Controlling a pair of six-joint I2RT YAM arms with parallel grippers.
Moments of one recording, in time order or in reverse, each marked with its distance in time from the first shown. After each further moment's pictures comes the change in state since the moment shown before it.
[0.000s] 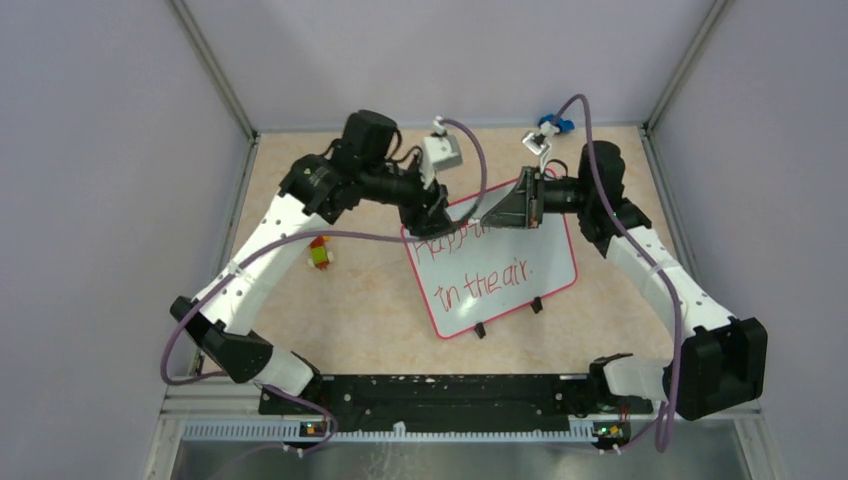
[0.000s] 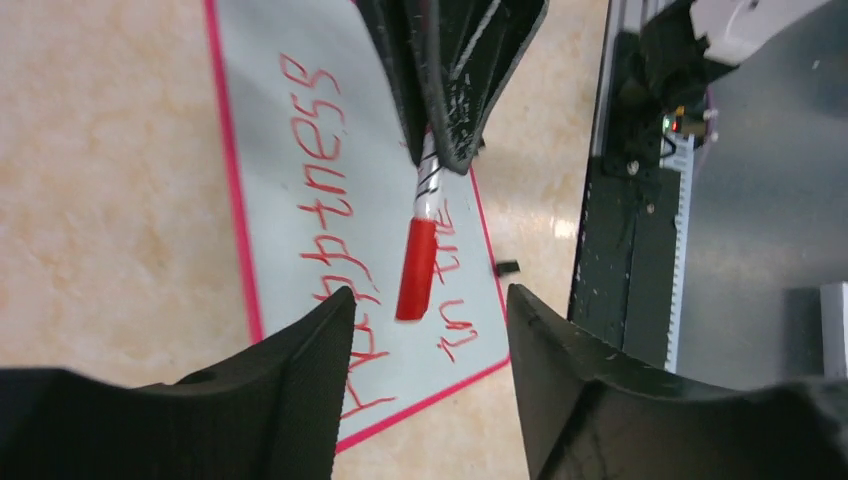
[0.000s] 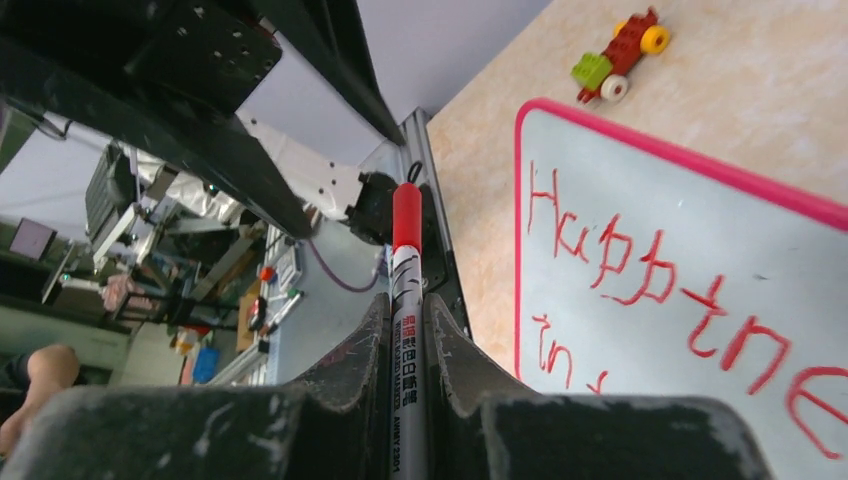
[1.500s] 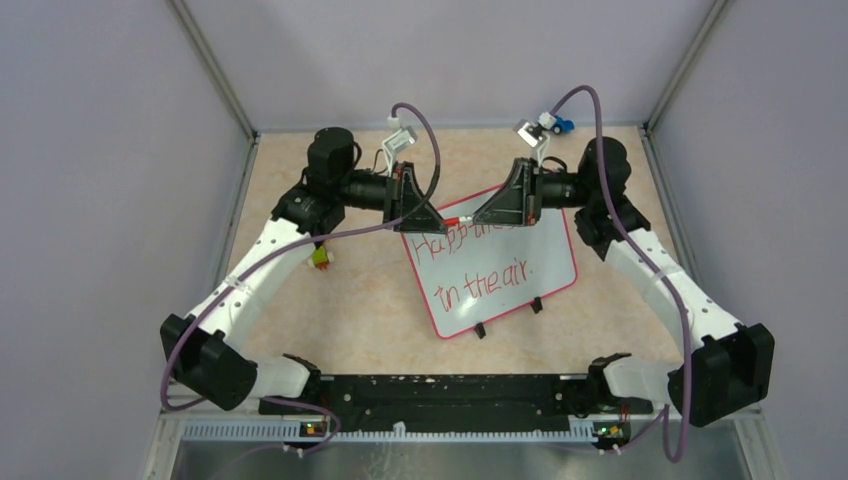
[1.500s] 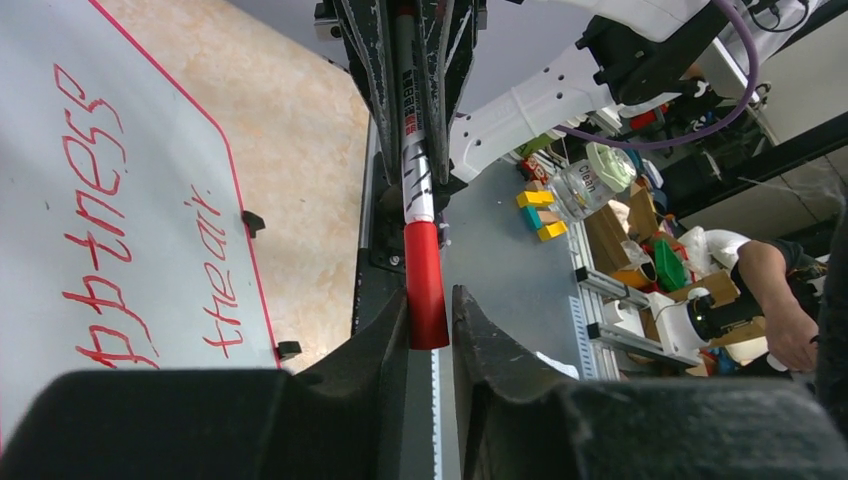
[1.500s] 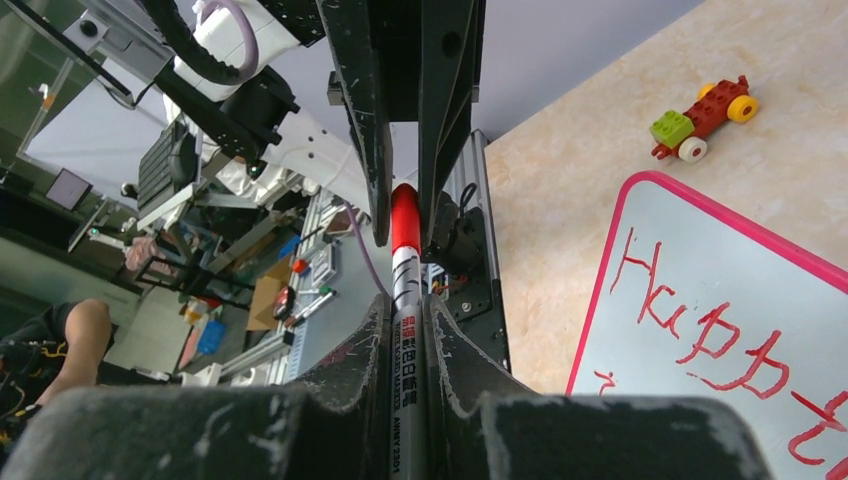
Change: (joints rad) left arm 0.235 -0.180 -0.475 0.755 0.603 -0.781; right arm 0.048 -0.027 0.041 0.256 -0.044 0.215
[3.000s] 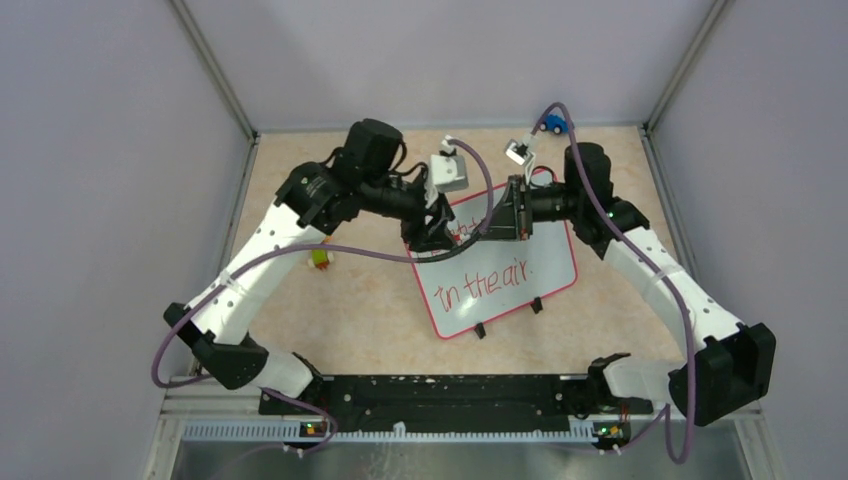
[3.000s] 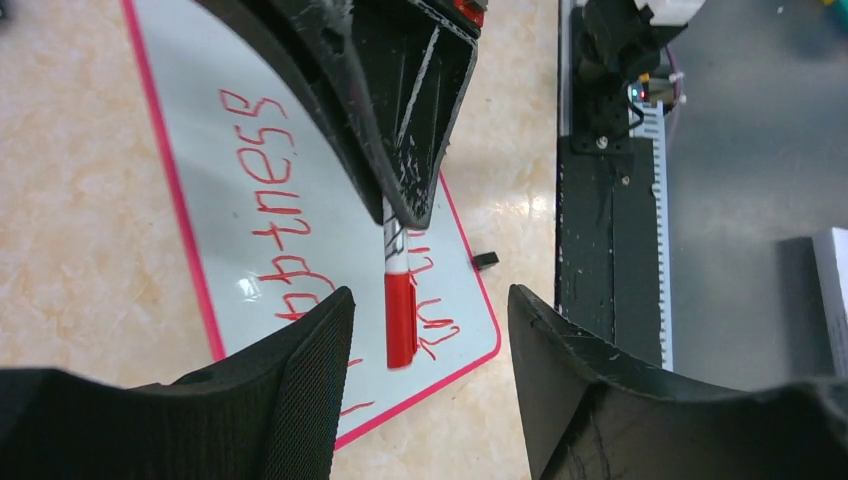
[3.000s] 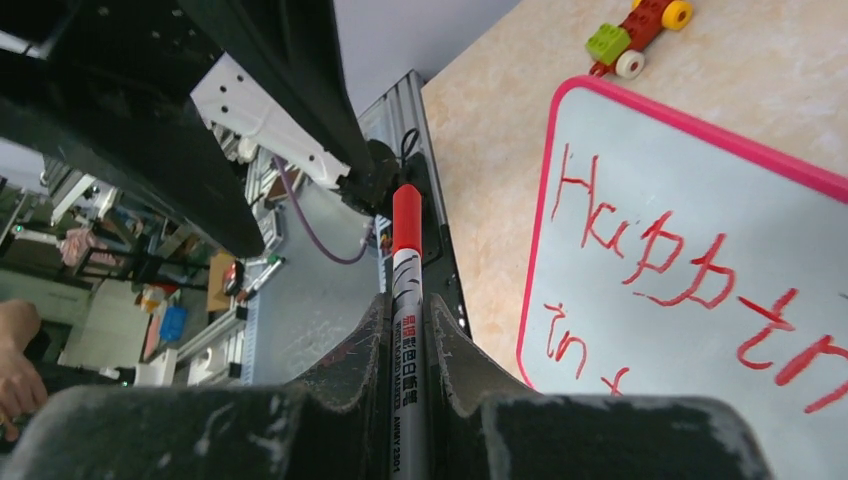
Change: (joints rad) left arm -0.217 0.115 0.485 -0.755 -0.494 0.821; right arm 0.013 0.006 0.036 -0.433 0.098 -0.357
